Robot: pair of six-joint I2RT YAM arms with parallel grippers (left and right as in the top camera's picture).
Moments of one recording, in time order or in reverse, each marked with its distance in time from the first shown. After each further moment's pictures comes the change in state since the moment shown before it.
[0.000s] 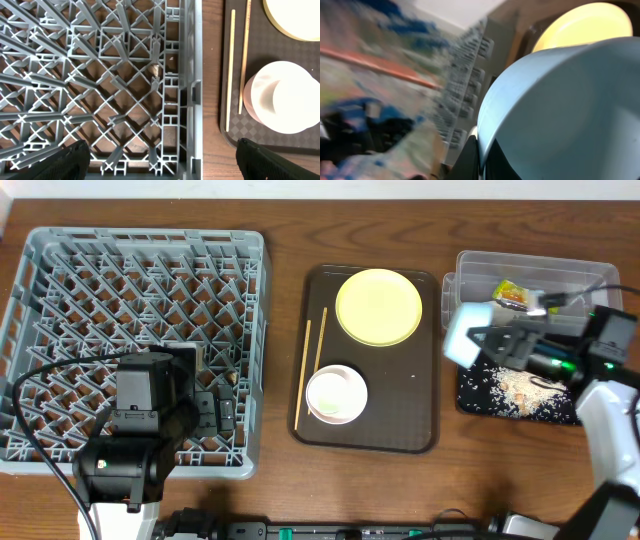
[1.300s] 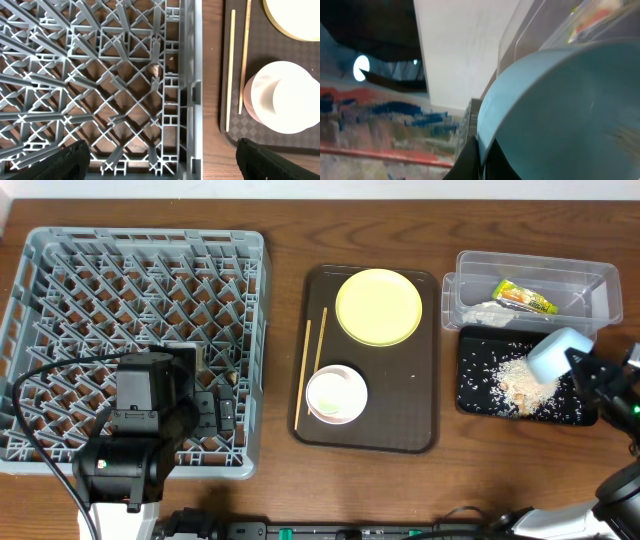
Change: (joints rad) left arm 0.000 0.000 0.000 0.000 0.000 0.000; right arm -0.627 0.343 0.000 0.016 -0.281 -0.084
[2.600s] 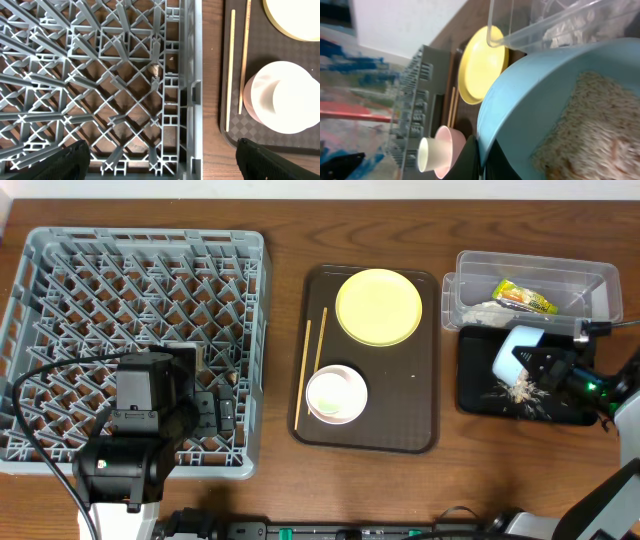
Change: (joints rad) left arm 0.000 0.000 0.000 0.000 0.000 0.000; right arm 0.293 -0.246 0.000 -0.213 0.365 -0.176
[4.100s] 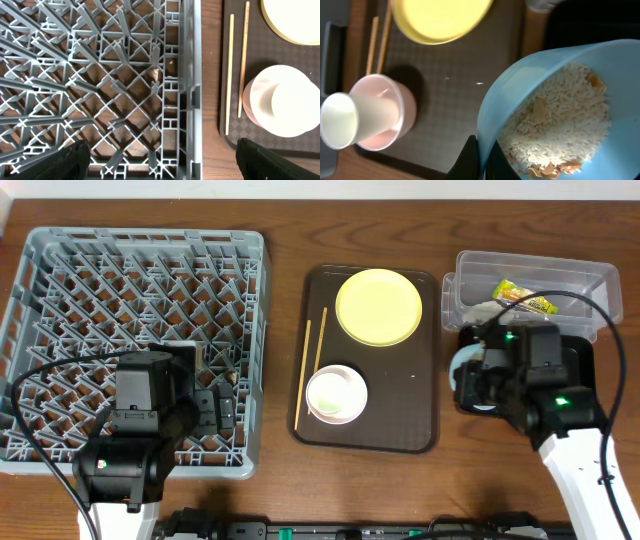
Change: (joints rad) left arm 0.000 0.000 0.000 0.016 0.000 0.000; right arm 0.702 -0.387 0.000 -0.152 0.904 0.314
